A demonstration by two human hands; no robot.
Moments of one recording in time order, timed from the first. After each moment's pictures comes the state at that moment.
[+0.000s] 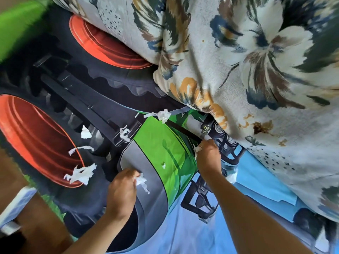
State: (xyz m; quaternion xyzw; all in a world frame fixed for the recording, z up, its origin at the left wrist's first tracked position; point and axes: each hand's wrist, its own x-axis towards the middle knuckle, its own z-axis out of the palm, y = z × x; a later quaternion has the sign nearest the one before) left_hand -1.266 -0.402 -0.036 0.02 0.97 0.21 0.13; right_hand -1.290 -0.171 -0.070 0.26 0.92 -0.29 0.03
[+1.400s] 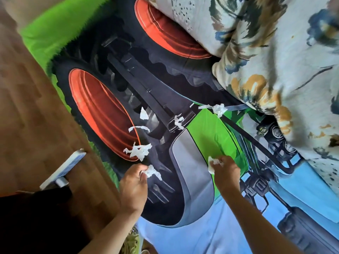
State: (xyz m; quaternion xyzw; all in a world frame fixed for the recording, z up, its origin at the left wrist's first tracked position) left_hand -1.237 -0.504 -0.028 -0.18 0.92 0.34 0.03; right_hand -1.260 -0.272 -0.071 0.30 0.86 -0.41 0.06
